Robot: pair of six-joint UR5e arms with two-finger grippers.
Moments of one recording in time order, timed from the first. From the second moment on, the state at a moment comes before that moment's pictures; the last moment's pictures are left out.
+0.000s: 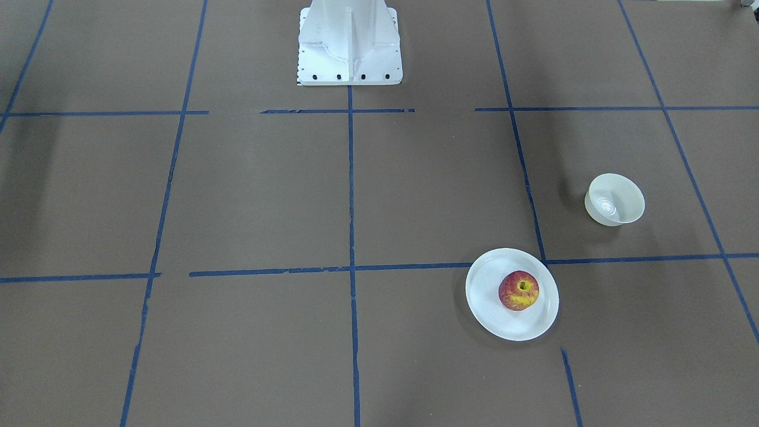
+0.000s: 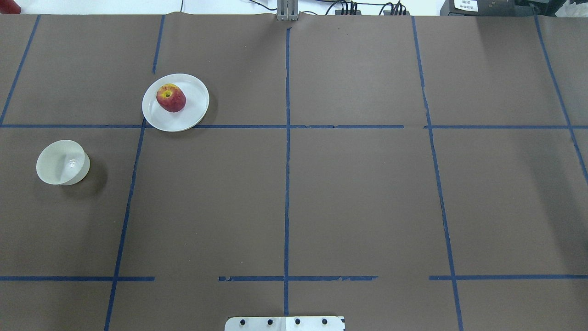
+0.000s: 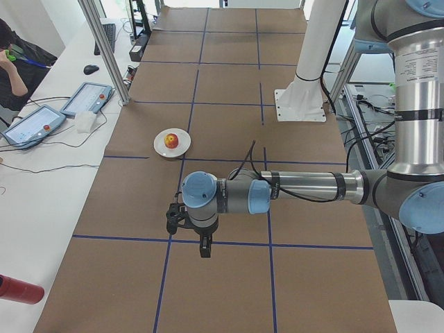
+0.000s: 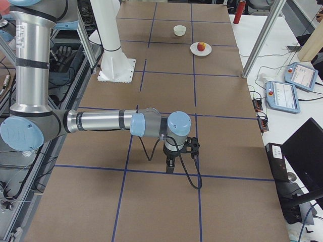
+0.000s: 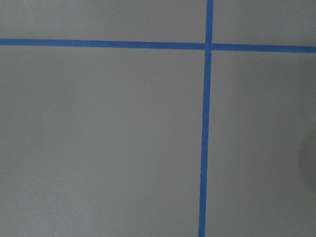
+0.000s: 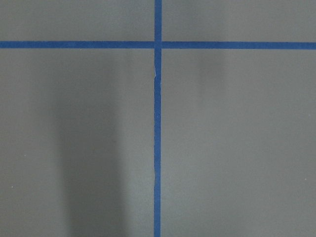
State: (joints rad) left arm -1.60 -1.46 -1.69 -1.54 -2.36 0.03; right arm 1.54 -1.68 1.76 -1.72 2.31 -0.02
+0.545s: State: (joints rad) left arm -1.60 -1.53 -1.71 -1.54 -2.33 0.02; right arm 1.54 -1.68 1.76 -1.72 2.31 -0.02
